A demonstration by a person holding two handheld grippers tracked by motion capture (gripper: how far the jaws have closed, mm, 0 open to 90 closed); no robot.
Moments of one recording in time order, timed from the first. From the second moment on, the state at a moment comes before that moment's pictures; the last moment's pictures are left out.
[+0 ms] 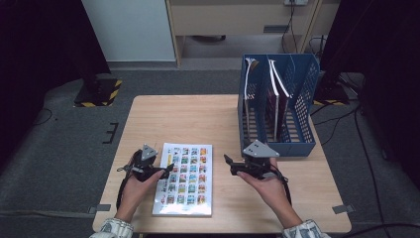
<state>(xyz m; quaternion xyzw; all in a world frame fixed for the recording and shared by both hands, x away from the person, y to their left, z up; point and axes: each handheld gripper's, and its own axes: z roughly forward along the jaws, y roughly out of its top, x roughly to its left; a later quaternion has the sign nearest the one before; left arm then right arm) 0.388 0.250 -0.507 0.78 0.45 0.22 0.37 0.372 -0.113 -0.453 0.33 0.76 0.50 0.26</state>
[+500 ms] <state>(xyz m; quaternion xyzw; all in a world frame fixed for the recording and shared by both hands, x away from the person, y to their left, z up) 0.389 0.249 -0.508 0.79 0.45 0.21 0.36 0.377 -0.057 -0.485 0.29 0.81 0.47 0.22</state>
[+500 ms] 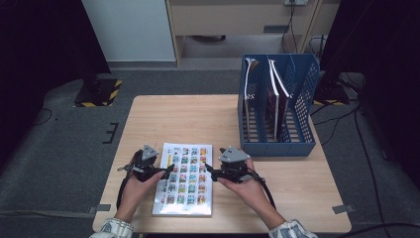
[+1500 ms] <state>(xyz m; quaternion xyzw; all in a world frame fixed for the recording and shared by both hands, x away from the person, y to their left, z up) 0.396 0.255 -0.519 0.79 0.48 0.18 0.35 0.387 -0.035 -0.520 0.28 0.85 0.41 0.18</state>
